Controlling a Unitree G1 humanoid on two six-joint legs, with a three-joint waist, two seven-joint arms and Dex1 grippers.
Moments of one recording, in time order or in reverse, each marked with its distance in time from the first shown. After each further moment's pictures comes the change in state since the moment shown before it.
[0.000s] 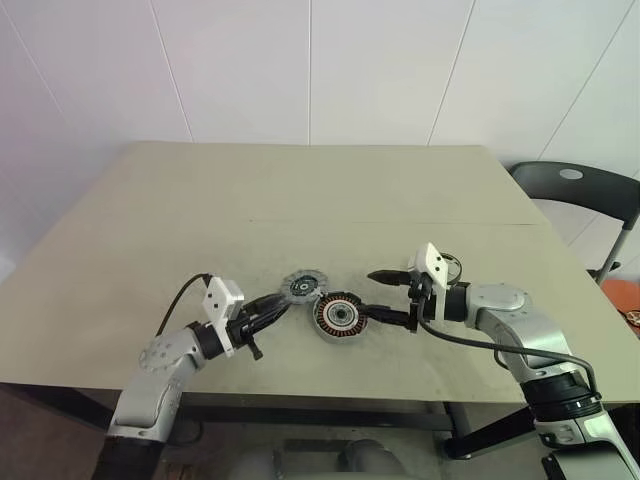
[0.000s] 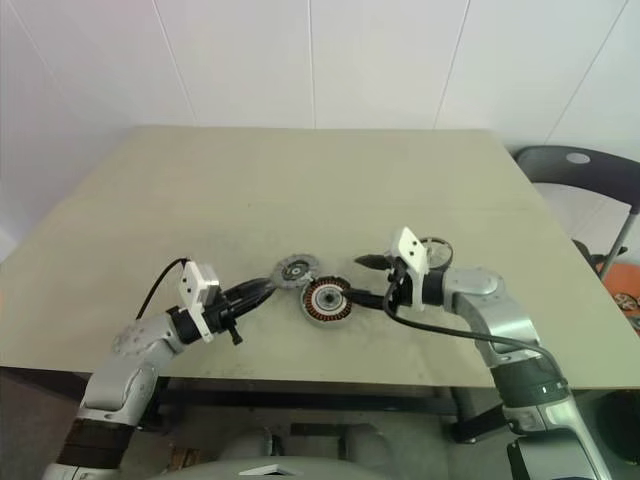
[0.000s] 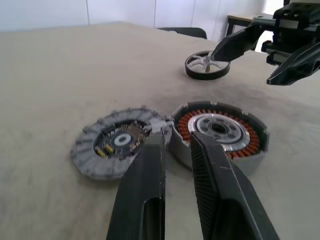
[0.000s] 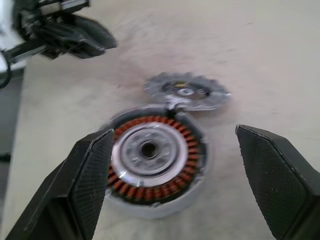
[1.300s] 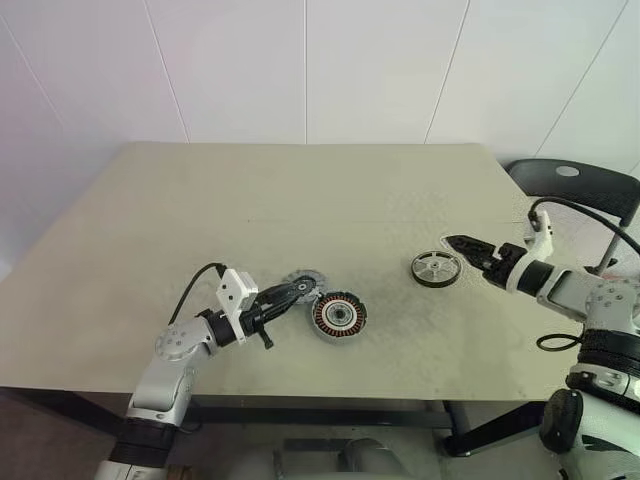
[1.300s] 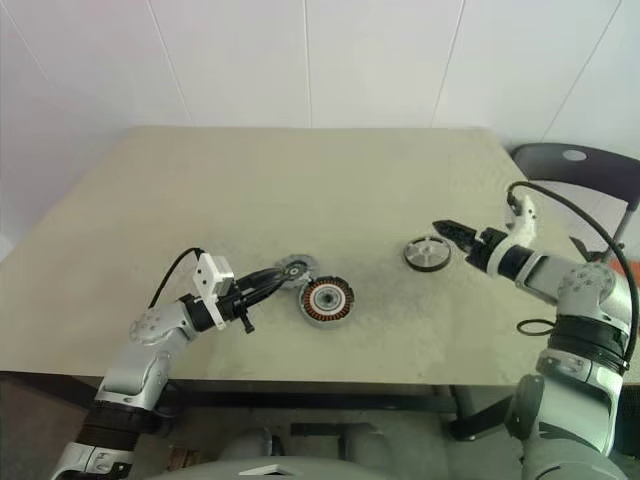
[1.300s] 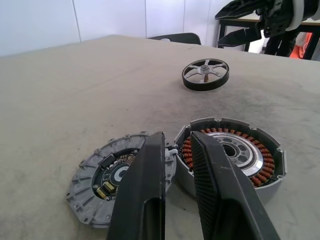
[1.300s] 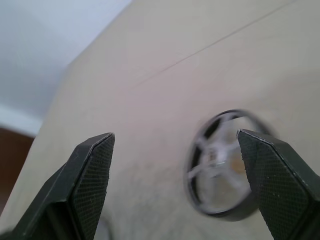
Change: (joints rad) left arm -0.105 -0.035 -0.053 0.093 0.043 -0.086 -0.004; right arm -0.265 0.032 -0.725 0.433 0.311 0.808 -0.606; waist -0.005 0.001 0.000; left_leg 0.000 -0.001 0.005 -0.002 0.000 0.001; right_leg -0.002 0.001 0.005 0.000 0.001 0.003
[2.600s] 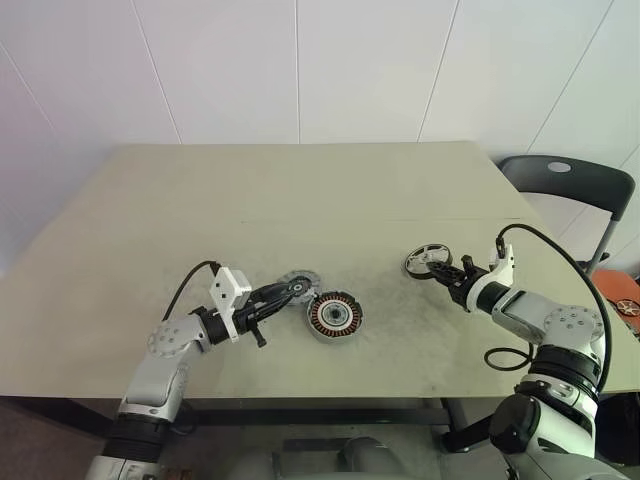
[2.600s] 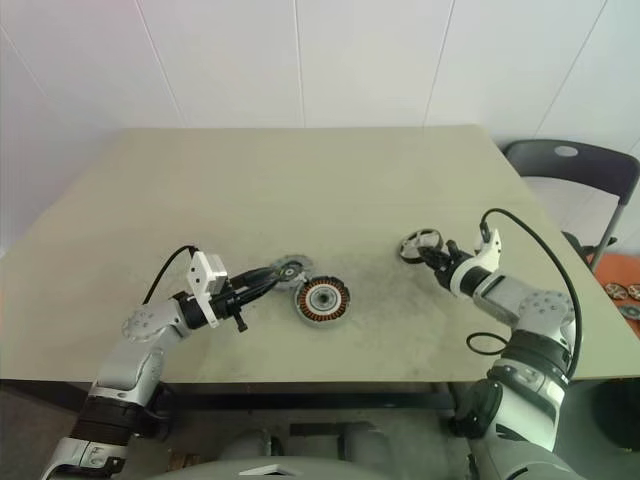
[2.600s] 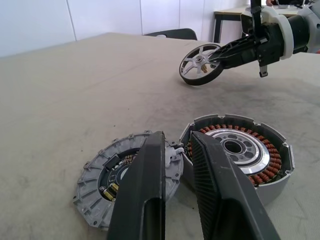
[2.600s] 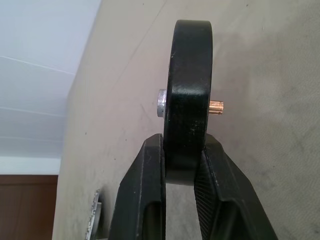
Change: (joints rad) left arm -0.015 0.036 0.012 0.032 -0.007 -0.024 -0.018; right arm 0.044 0.261 -0.145 -0.025 0.154 0.054 -0.306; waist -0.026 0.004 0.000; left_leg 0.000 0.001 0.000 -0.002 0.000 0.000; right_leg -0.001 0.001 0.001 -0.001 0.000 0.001
